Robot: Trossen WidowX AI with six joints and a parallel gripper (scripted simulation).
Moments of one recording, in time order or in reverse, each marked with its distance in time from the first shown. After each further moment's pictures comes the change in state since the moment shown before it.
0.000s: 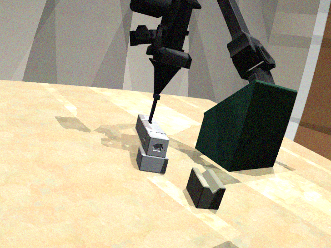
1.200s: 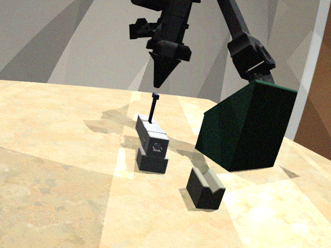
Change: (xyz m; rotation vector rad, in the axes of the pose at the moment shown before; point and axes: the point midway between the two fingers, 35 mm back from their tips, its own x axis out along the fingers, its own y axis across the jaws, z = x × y) arm -0.014 0.002 0.005 0.007 -0.001 -0.002
